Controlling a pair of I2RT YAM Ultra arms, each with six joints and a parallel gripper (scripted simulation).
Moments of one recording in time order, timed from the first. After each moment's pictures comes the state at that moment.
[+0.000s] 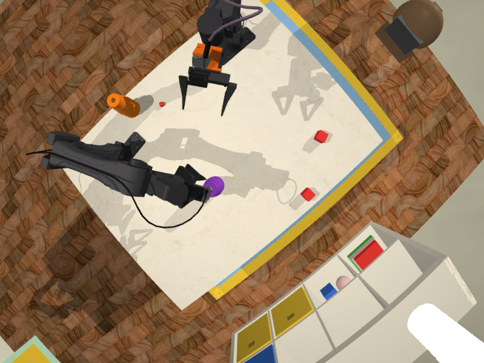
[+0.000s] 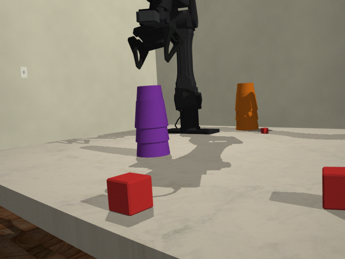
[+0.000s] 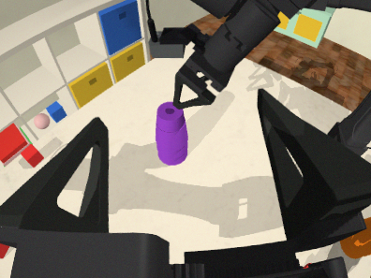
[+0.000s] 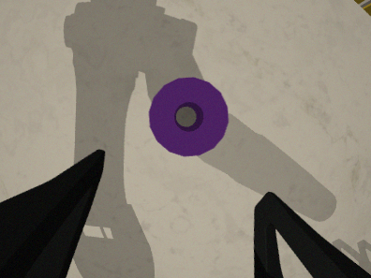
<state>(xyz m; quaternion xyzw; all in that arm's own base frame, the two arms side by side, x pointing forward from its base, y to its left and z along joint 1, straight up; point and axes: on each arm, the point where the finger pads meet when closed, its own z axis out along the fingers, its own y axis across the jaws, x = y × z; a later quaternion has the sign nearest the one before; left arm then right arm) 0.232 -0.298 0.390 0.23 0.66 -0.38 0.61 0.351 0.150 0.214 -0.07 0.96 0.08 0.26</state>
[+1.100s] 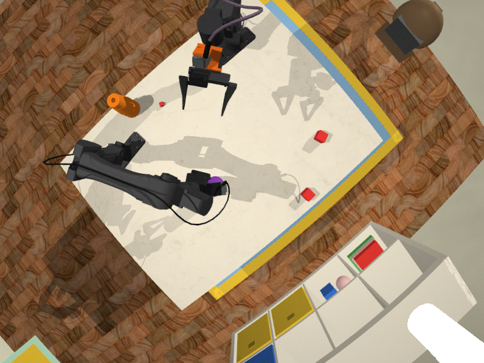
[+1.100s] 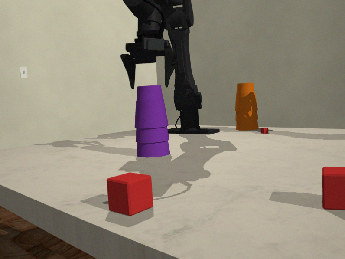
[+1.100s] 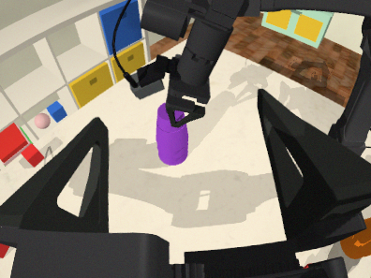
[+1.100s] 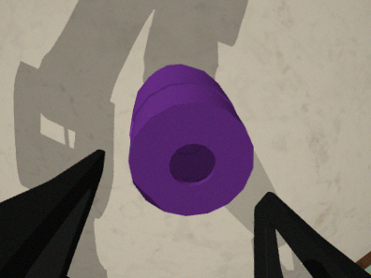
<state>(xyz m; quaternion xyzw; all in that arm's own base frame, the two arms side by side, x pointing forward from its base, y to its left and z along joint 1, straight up) 0.232 -0.297 0.390 0.23 0.66 -0.38 0.61 0.372 0.154 0.161 -0.26 0.95 0.04 0.15</state>
